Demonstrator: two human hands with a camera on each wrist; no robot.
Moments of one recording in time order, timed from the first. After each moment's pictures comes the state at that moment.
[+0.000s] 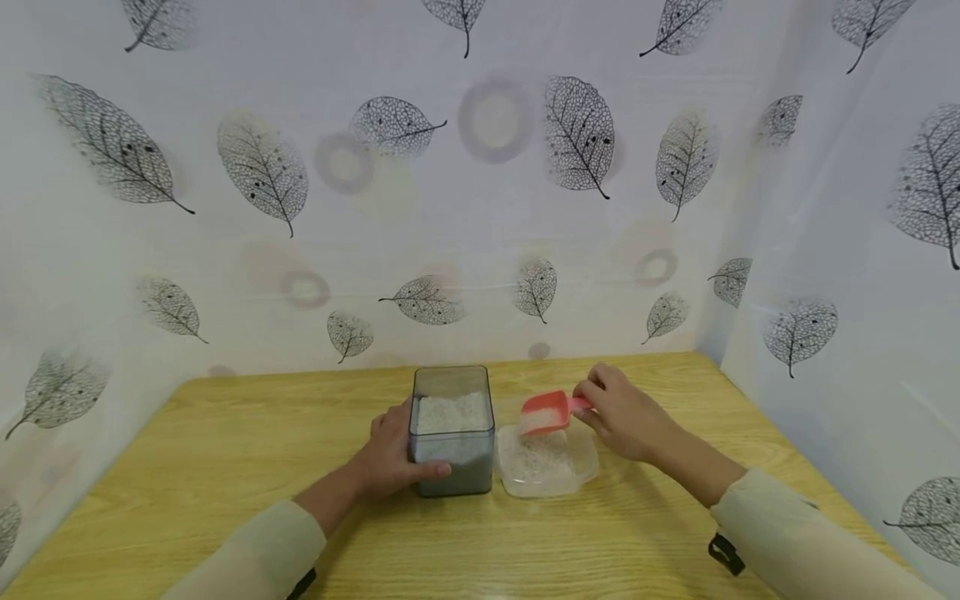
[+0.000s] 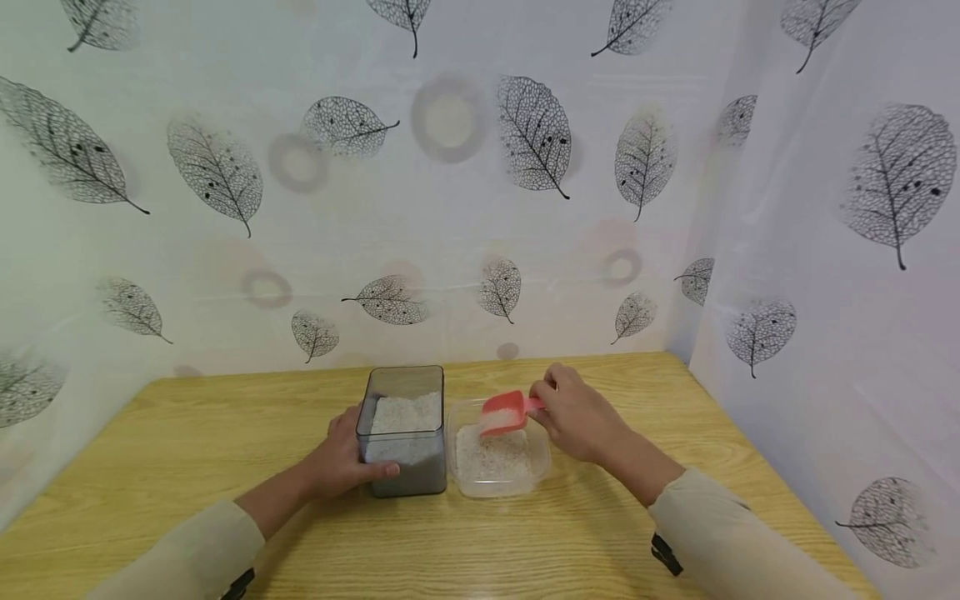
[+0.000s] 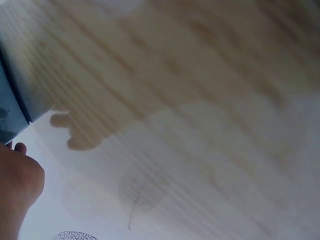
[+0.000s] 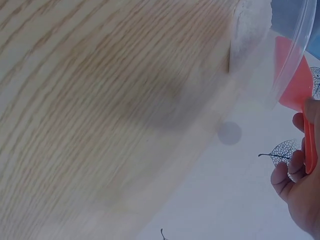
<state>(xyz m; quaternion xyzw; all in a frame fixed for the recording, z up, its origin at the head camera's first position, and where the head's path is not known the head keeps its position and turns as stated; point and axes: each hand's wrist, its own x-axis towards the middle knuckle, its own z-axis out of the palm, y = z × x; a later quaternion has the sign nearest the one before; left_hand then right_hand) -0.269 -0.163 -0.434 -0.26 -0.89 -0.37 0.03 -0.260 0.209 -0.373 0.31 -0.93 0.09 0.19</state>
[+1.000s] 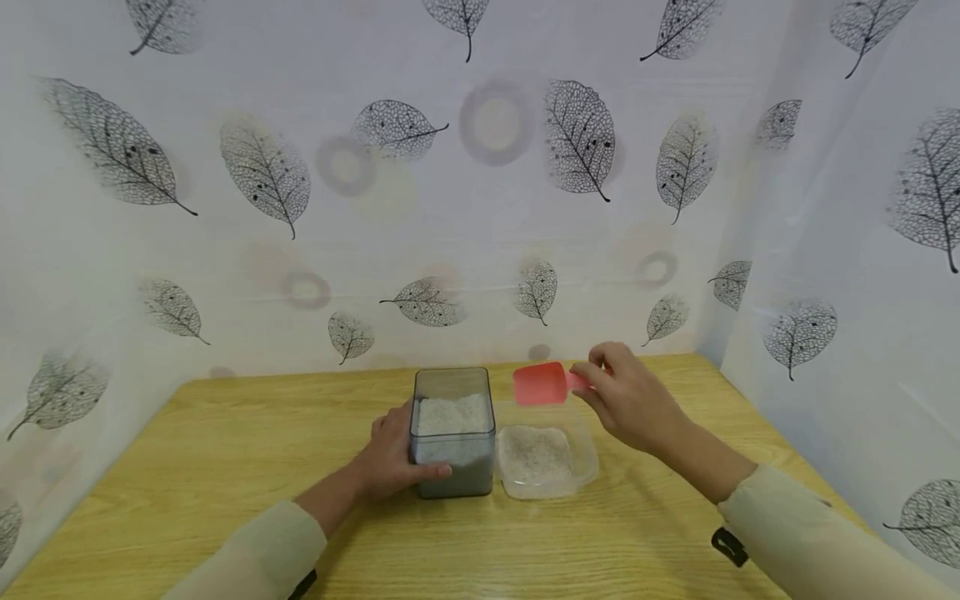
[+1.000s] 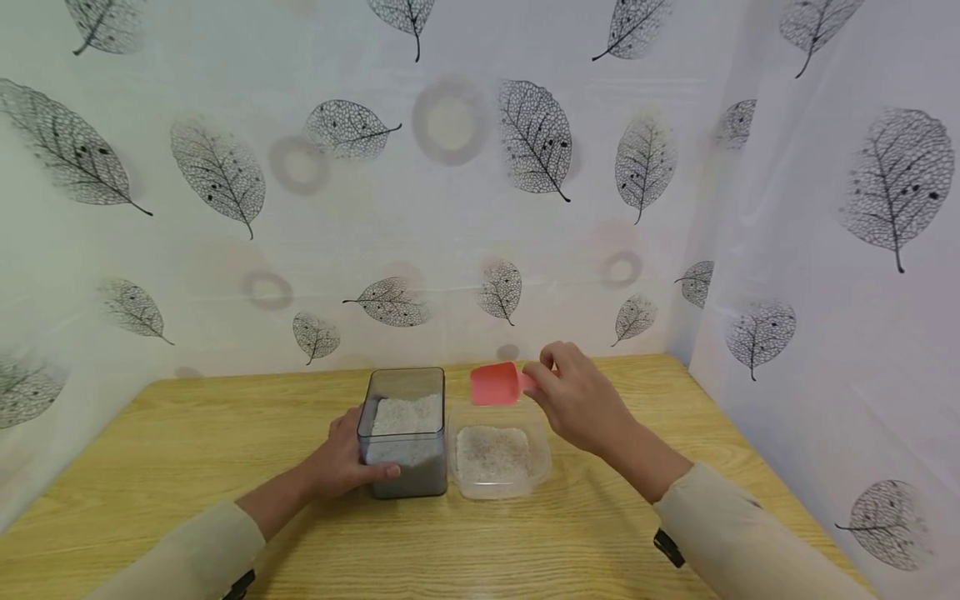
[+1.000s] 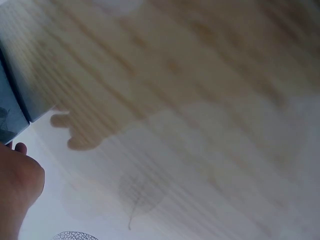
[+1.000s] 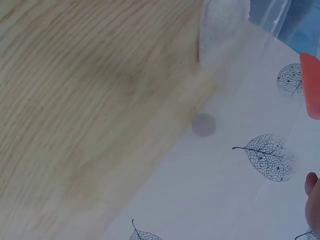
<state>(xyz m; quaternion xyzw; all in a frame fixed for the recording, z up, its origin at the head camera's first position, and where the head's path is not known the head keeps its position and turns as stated) -0.270 -0.164 -0.434 -0.27 -0.89 -0.37 0.04 -0.266 0.204 -0.349 0.41 -0.81 0.04 0.42</state>
